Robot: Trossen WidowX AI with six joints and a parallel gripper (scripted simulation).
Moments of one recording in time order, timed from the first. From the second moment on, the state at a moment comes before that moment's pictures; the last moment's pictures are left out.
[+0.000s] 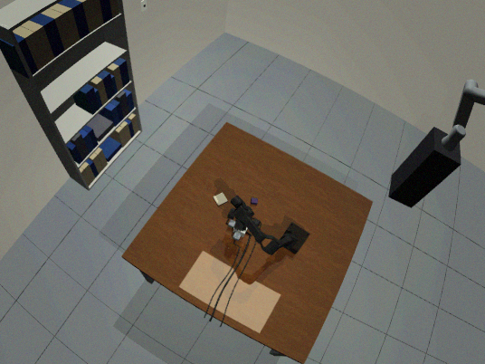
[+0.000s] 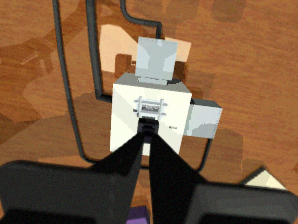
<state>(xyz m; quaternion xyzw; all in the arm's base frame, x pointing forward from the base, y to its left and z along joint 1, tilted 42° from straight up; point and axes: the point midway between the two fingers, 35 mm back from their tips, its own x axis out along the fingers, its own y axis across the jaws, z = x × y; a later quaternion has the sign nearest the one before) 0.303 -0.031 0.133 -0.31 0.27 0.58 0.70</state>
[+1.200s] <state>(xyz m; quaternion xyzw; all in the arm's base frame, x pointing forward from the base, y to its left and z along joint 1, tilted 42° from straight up) 0.303 -0.029 0.132 -0.32 0.27 0.58 0.70</state>
